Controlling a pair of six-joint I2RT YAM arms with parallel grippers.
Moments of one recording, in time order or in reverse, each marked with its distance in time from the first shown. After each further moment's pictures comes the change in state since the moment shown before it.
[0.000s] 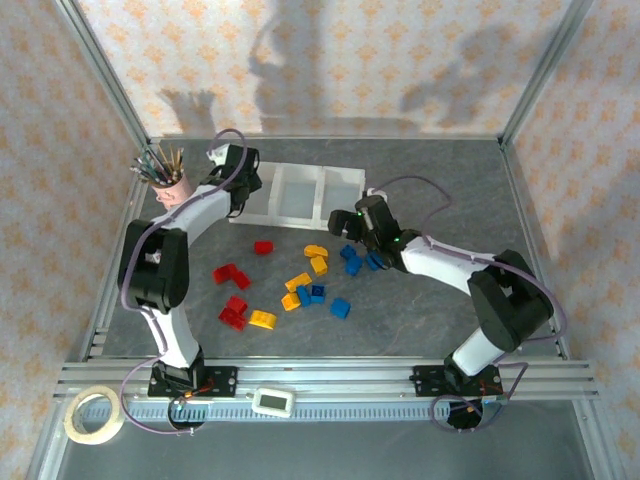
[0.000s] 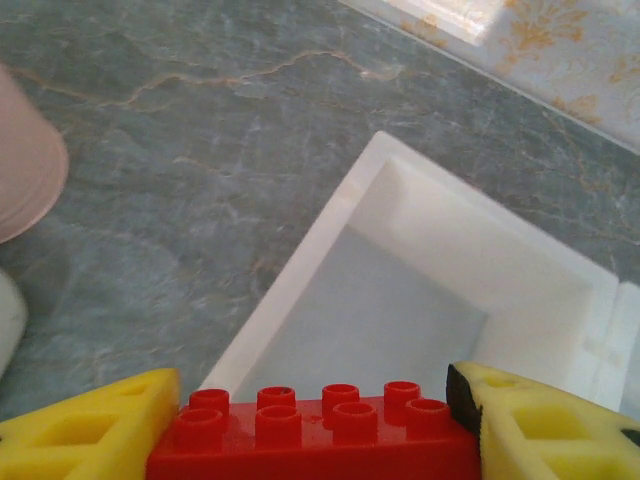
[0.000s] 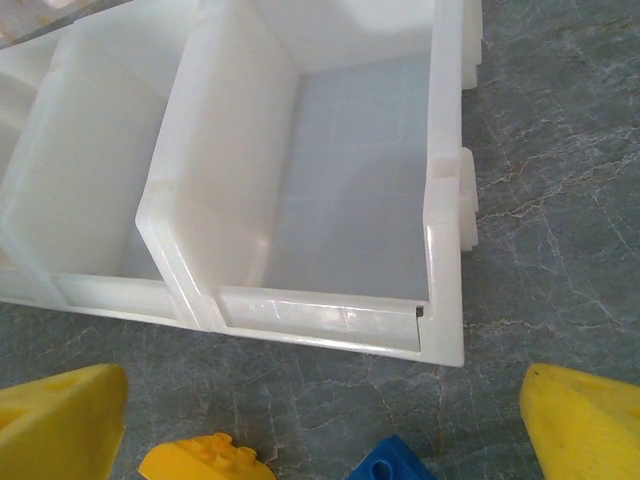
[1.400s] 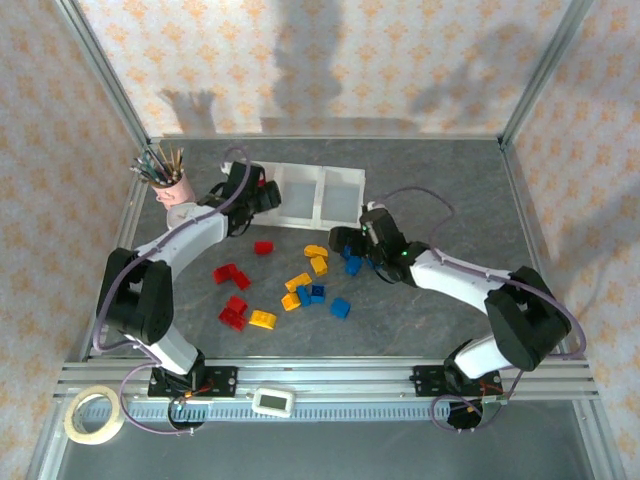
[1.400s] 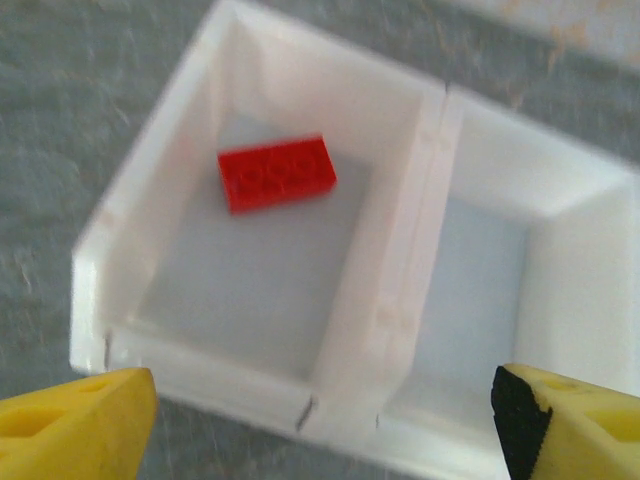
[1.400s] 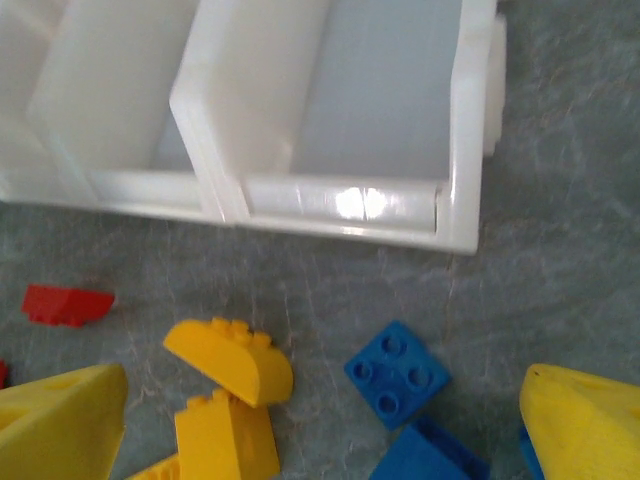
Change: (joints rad) left arm -0.109 -0.246 -0.225 -0.034 0.147 0.079; right arm 0.044 -0.129 -0.121 -0.040 -0.082 -0.002
